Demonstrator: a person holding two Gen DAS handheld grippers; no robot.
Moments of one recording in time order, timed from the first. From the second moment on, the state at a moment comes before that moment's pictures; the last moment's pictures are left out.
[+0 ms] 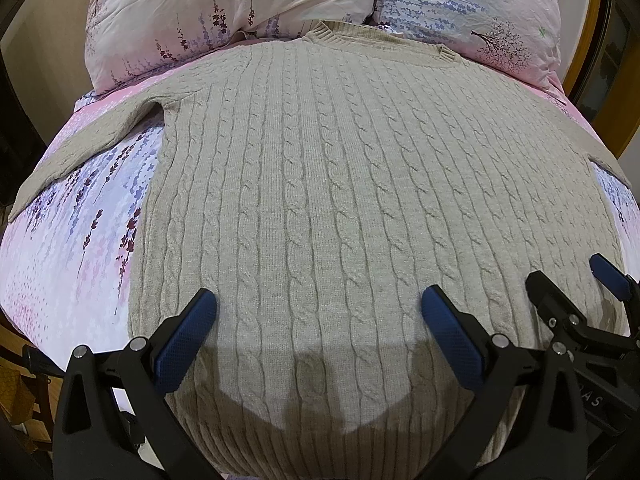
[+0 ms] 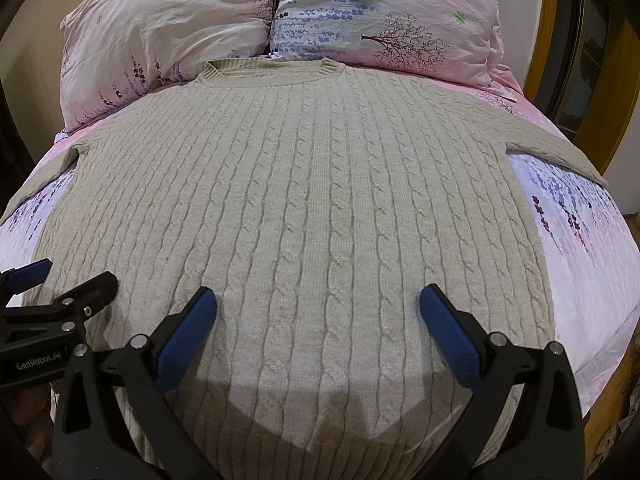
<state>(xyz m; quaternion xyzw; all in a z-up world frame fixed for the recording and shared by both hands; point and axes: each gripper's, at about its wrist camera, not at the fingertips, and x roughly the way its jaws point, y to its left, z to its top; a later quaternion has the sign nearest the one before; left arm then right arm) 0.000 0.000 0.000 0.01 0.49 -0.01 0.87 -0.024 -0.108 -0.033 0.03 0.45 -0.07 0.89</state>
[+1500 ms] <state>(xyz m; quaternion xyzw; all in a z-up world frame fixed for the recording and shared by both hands) 0.001 0.002 0.000 0.01 0.49 -0.01 0.87 -0.021 -0.107 -0.036 0.03 0.46 -0.06 0.88</state>
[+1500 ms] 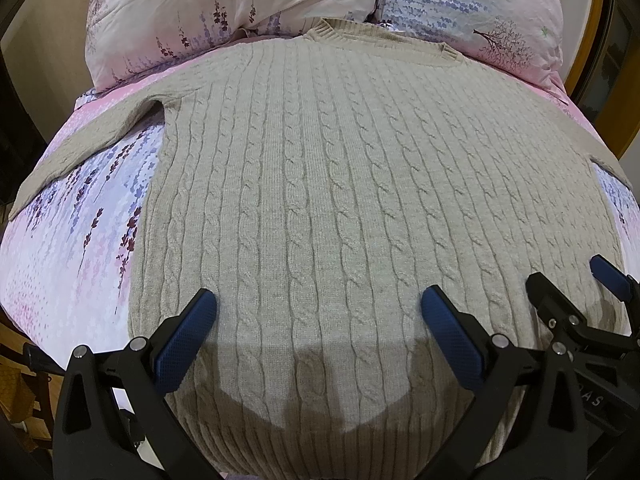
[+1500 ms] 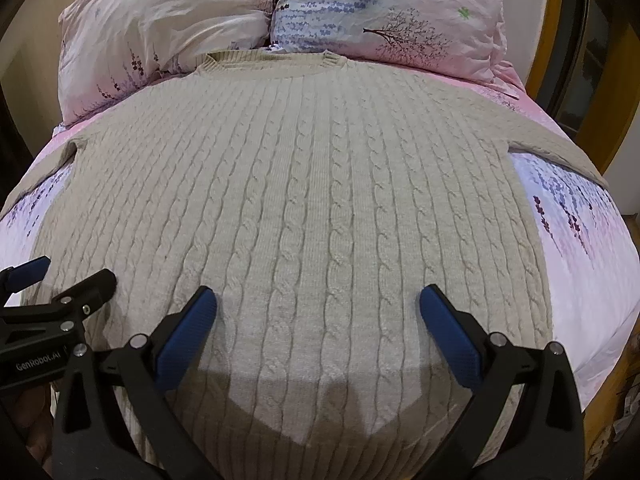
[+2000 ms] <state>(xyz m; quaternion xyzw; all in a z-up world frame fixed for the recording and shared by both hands) 0.008 0.004 0.002 0.01 0.49 -0.01 0.87 -0.018 -0.111 -0.034 0.01 0.47 -0.03 0.88</state>
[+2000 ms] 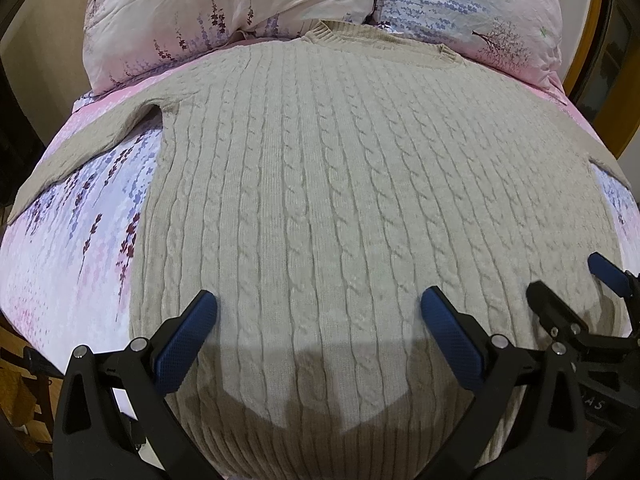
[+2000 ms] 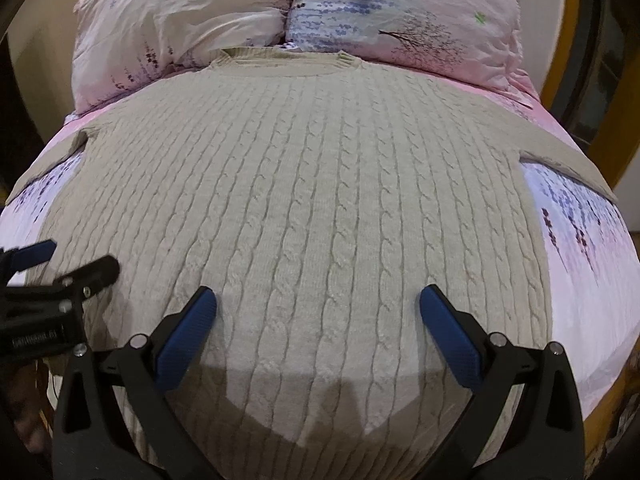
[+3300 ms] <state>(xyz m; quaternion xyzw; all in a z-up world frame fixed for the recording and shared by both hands) 0.084 0.039 0.012 -0.17 0.40 -0.18 0.88 0.036 -0.488 -0.046 0.52 0.27 -0.24 0.77</state>
